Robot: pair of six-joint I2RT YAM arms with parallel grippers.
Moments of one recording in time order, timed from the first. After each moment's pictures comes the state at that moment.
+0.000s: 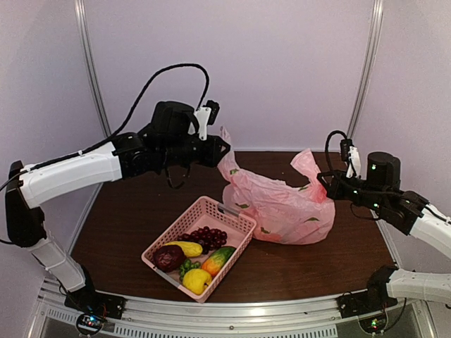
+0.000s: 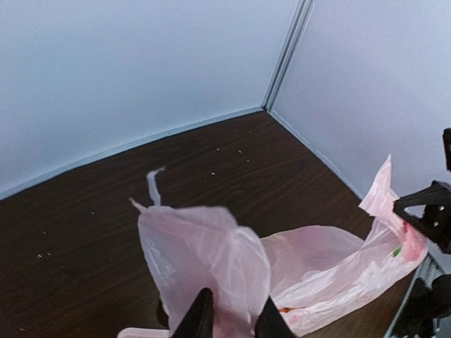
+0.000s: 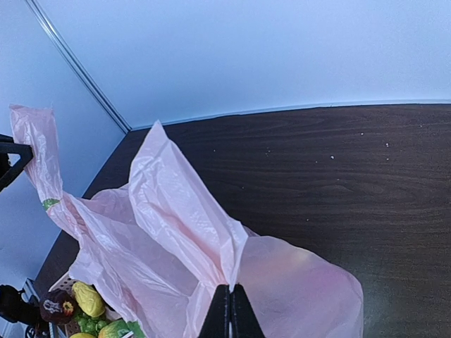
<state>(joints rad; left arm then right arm) -0.94 1.59 1.47 -0.26 -0.14 -0.33 0.53 0.81 0.69 -0.20 -0.01 0.44</state>
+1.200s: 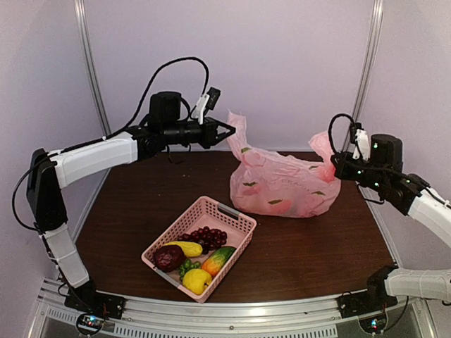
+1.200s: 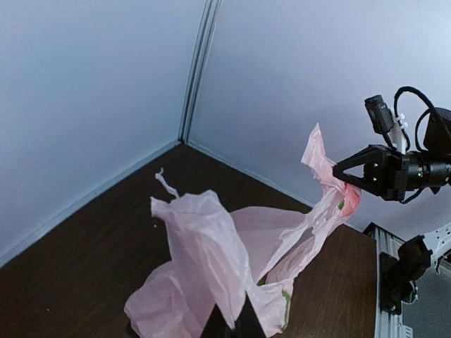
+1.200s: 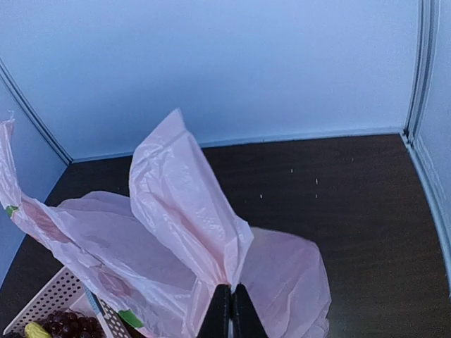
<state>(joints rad) -0.68 1.79 1.59 0.03 0.50 -0.15 0.36 0.94 0.86 -0.23 0.07 0.32</state>
